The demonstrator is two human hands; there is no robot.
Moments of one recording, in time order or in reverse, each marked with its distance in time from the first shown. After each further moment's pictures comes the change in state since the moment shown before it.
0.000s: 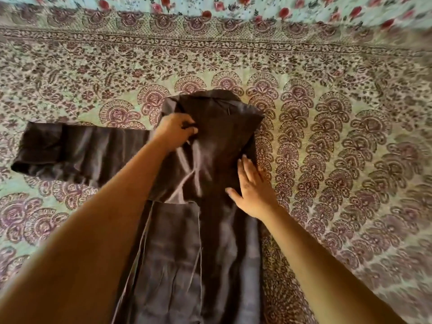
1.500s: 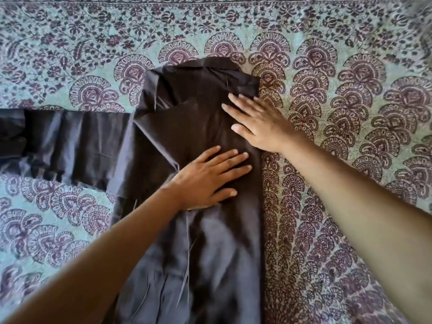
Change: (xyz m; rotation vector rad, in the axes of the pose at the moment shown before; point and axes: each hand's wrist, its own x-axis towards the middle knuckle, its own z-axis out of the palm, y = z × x) left_hand -0.069 -0.002 0.096 0.587 -0.217 0.936; right_hand 0.119 0.064 -0.033 -0.153 0.159 -0.462
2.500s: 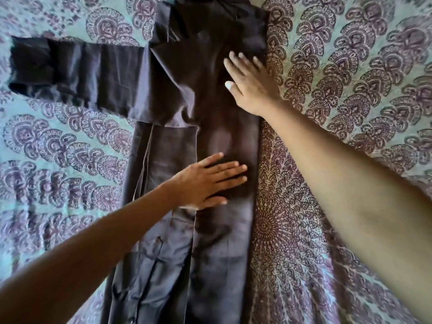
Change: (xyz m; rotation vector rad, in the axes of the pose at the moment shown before) left_hand -0.100 0.114 0.007 0.014 -0.205 0.110; right_hand -0.033 -0.080 -0.013 0.074 -0.076 0.204
